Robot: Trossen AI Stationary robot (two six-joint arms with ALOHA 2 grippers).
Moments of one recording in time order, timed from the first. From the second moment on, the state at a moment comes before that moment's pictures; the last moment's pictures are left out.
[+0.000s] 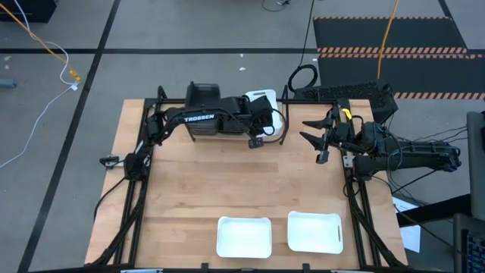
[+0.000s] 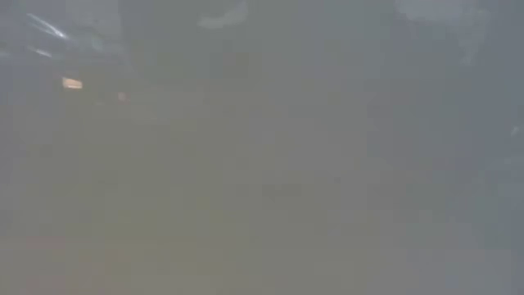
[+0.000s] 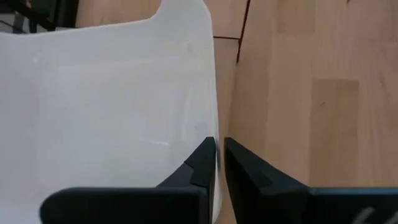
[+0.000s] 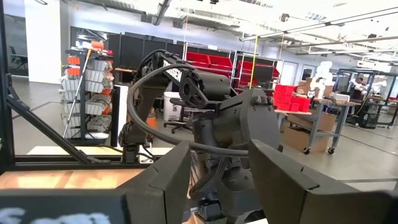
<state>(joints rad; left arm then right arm) 0.29 2.17 2.00 -0.87 0.00 0.24 -0.07 0.56 0.50 0.21 0.18 -0.14</state>
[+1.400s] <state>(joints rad) -0.09 2.10 2.00 -0.80 -0.03 -0.94 -0.07 0.56 0.50 0.20 0.18 -0.11</state>
